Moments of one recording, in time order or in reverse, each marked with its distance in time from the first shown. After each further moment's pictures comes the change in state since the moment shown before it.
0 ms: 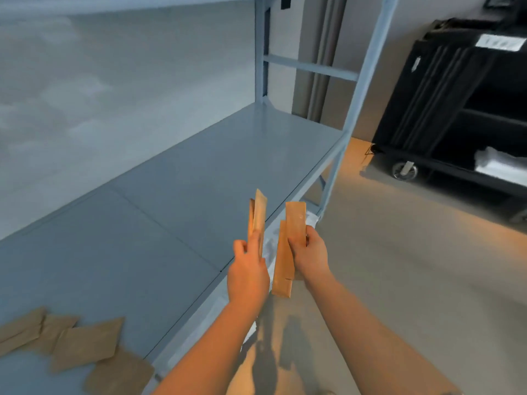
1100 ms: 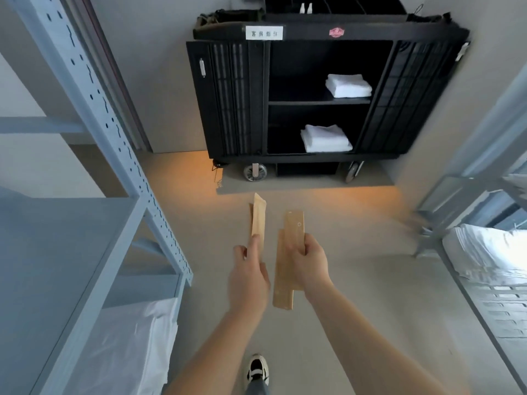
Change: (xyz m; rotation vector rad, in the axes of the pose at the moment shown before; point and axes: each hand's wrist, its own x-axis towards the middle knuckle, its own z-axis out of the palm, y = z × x) left_hand 0.194 0.438 0.404 -0.064 -0.382 0.559; right_hand 0.367 0.089 -0.446 0.158 0.584 0.261
